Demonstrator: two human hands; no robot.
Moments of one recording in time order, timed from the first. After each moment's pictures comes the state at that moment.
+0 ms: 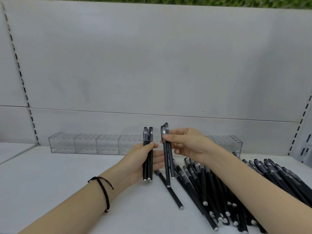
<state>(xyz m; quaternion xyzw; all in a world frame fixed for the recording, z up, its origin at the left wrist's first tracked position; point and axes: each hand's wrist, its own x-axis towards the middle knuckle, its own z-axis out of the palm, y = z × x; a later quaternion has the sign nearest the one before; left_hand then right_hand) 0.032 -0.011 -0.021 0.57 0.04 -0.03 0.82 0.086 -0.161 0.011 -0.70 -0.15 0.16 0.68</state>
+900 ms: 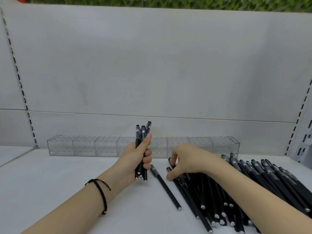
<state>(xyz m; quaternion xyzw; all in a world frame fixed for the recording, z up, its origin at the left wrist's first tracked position) 0.039 -0.003 -0.026 0.59 0.03 0.03 0.81 0.070 -0.169 0.005 -0.97 -0.23 0.05 0.11</state>
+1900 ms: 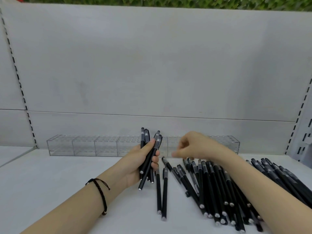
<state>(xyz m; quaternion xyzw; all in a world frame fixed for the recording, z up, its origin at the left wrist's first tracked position) 0.034 -0.008 -0.023 0.53 0.02 -0.06 0.85 0.084 -0.186 0.019 -0.94 -0.22 0.03 0.25</state>
